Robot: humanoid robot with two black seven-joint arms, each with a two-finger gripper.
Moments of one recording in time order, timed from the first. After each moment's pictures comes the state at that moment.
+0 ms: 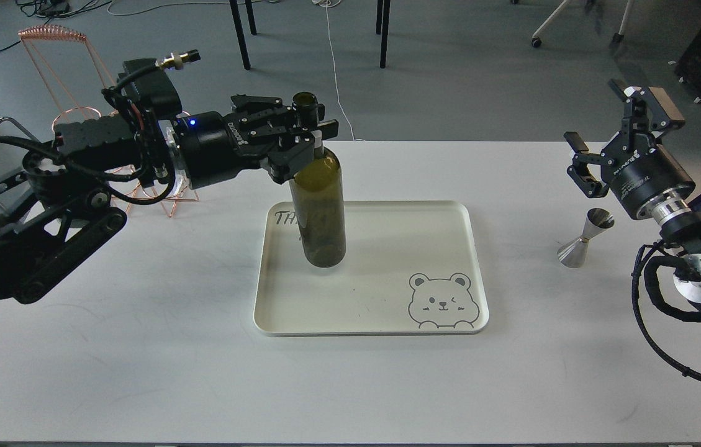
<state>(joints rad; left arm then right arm) -0.85 0.60 -0.81 -1.41 1.98 -0.19 -0.49 0.61 -0.71 0.57 1.19 -0.07 0.11 0.49</state>
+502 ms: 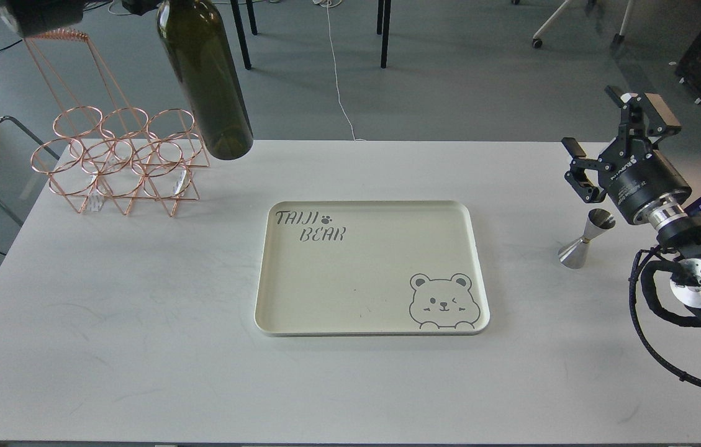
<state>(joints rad) -1.10 0.86 -0.80 -1.19 1.82 -0.33 -0.49 0.59 -0.69 0.57 1.18 -0.07 0.11 0.49</state>
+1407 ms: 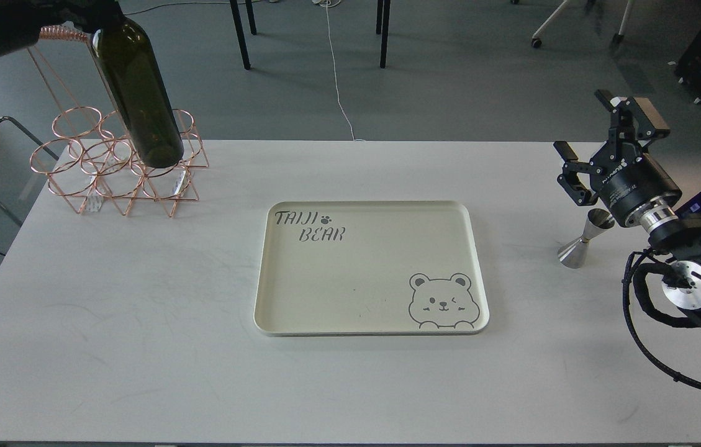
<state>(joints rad) -1.11 0.84 -0.66 -0.98 1.83 -0.21 -0.49 0.59 -0.68 0.57 1.17 -0.09 0.11 0.49</state>
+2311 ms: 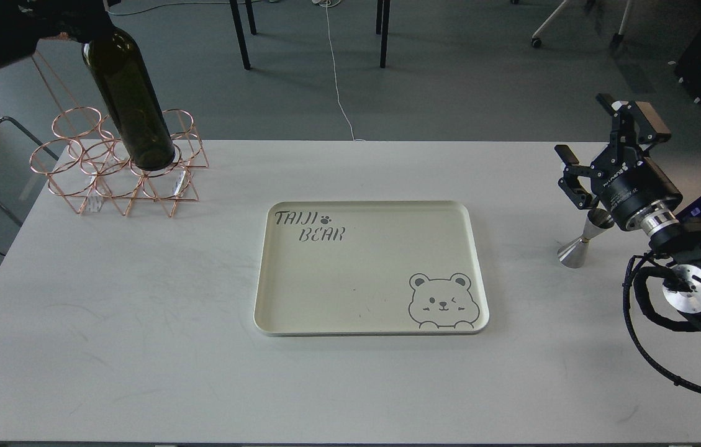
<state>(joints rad) -1.10 0.81 -0.62 -0.89 1.81 -0.16 -0.49 0.58 -0.68 0.58 1.18 -0.09 0.11 0.49</state>
